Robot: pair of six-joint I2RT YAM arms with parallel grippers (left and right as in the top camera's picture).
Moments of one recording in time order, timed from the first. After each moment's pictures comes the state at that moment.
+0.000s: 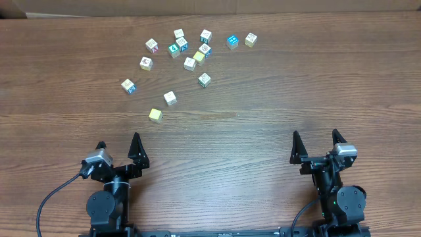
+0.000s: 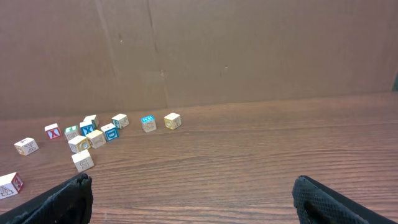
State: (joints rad) left arm 0.05 0.01 0.01 -0.08 -0.04 -0.37; right arm 0.13 0.01 0.02 -0.02 0.05 0.12
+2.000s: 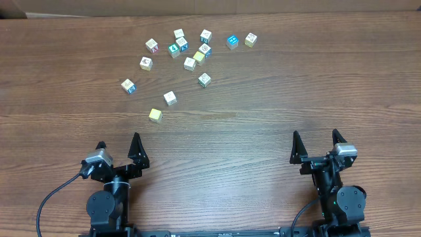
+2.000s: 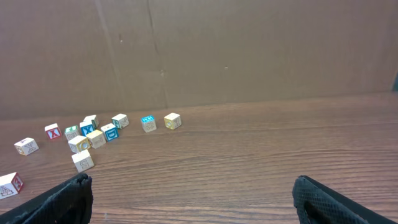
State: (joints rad) left arm 0.05 0.01 0.01 -0.08 -0.04 -0.37; right arm 0.13 0.01 0.02 -0.02 0.05 0.12
